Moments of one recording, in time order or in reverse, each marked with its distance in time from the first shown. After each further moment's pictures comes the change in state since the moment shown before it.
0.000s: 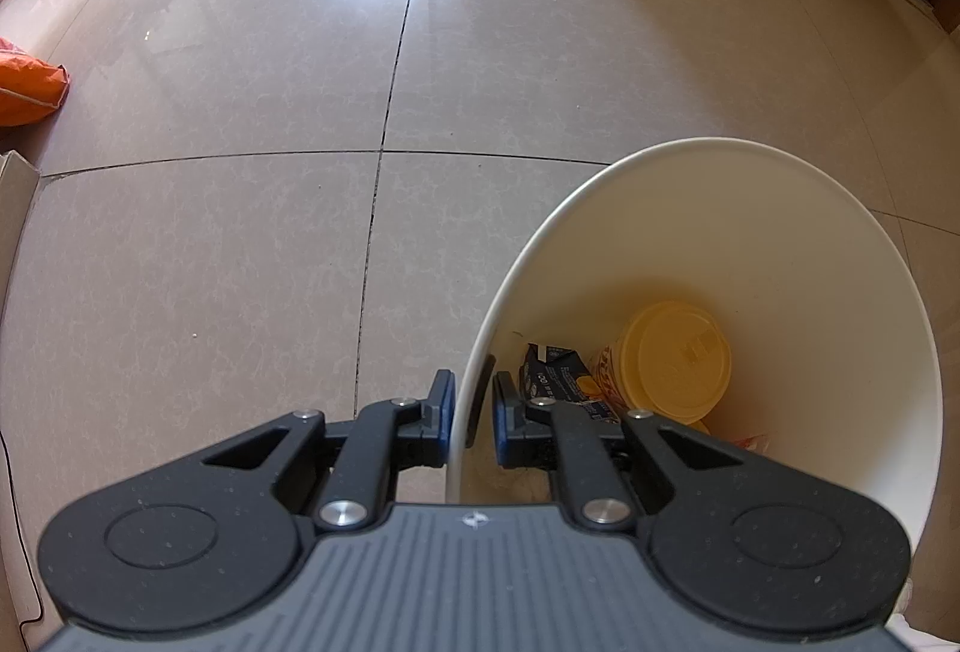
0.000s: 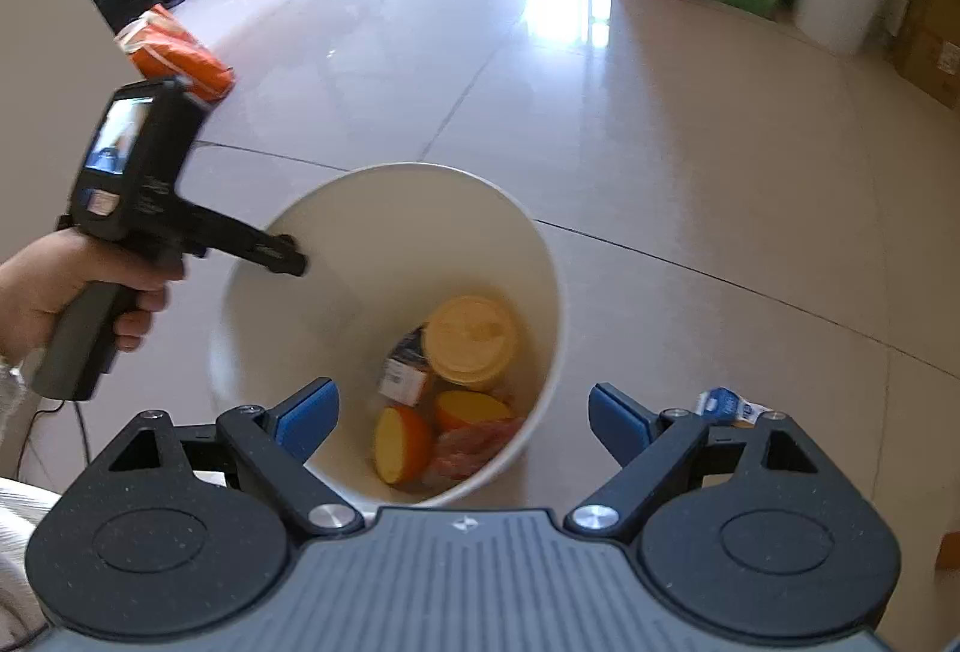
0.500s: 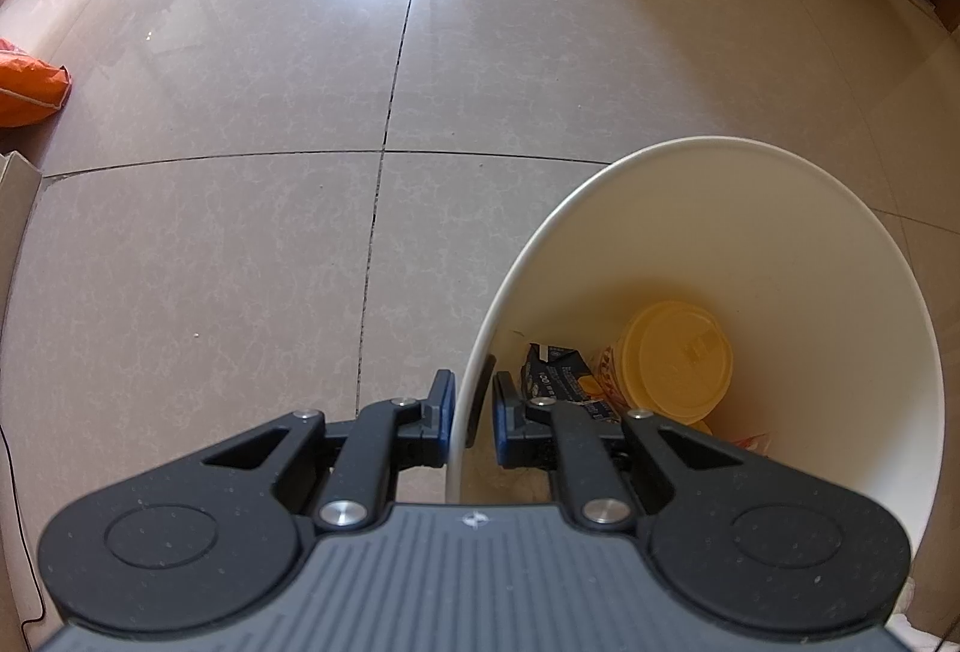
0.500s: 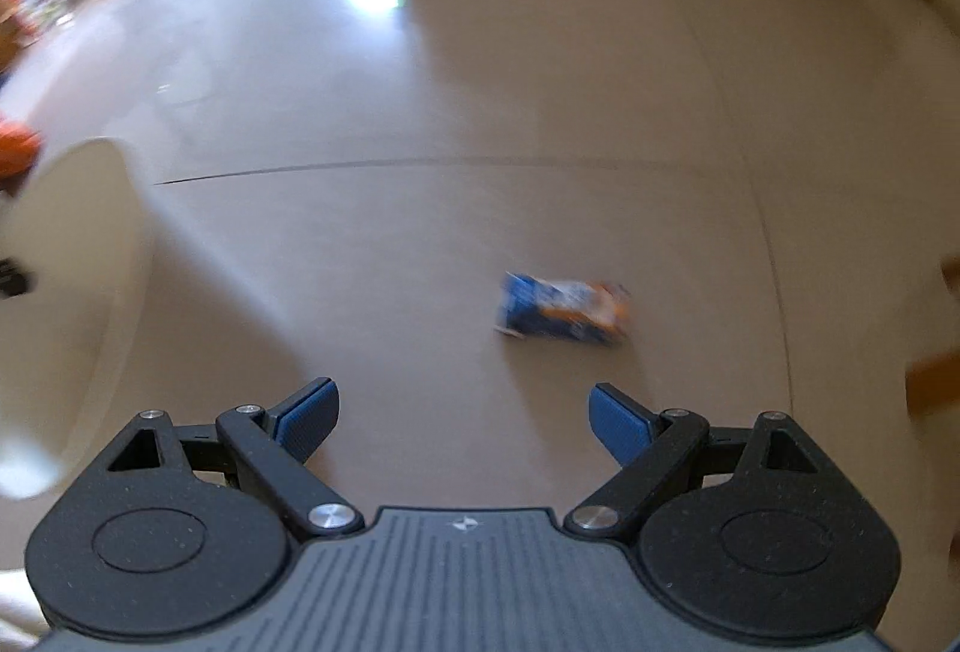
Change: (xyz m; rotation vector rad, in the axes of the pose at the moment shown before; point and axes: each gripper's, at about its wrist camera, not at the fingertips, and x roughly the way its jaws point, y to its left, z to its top) left arm 0.001 -0.001 0.000 0.001 0.000 0.003; right arm 0.053 -0.162 -0.092 0.333 0.058 -0.195
